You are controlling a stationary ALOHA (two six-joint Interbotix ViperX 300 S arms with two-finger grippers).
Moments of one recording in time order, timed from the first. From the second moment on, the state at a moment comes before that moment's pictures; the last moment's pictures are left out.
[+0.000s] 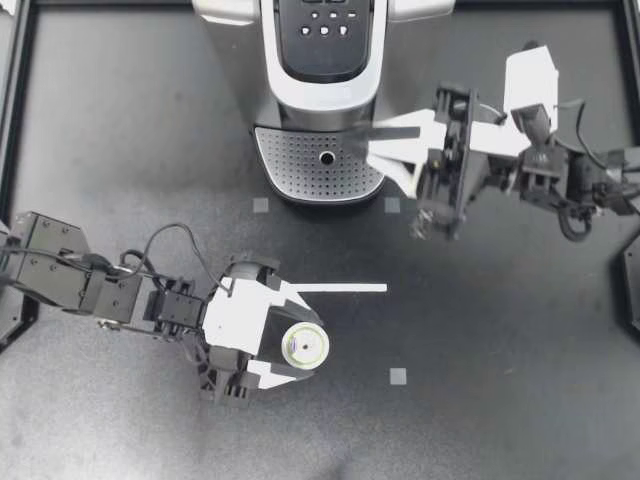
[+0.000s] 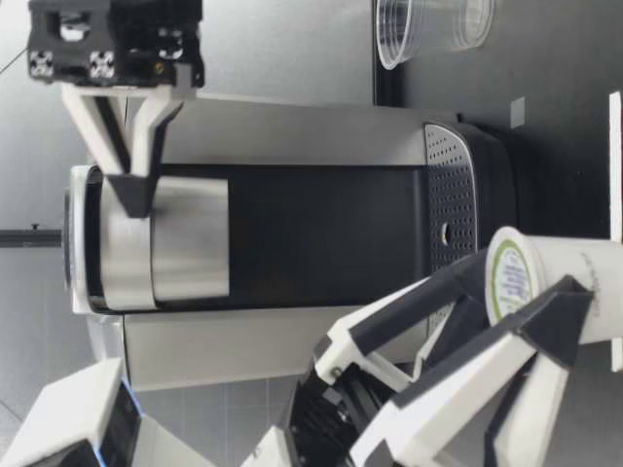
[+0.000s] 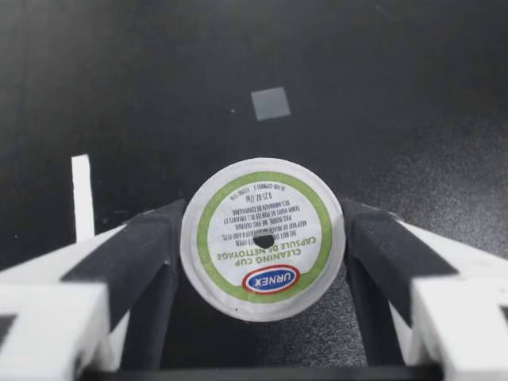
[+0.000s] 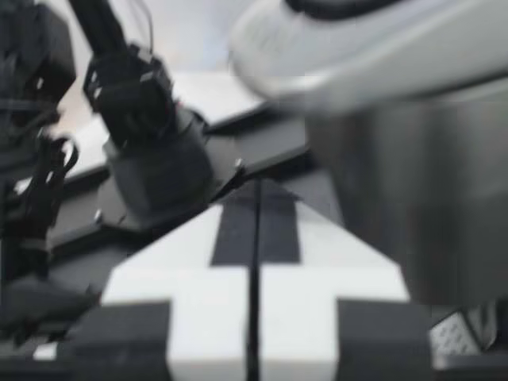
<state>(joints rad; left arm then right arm) -0.18 0.05 0.77 0.04 -0.20 -0.01 -0.20 -0.15 0.86 0.03 -0.73 0.22</state>
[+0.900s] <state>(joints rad) -0.18 -0.01 0.76 0.04 -0.20 0.00 -0.28 -0.17 0.73 0.03 -0.89 0.15</state>
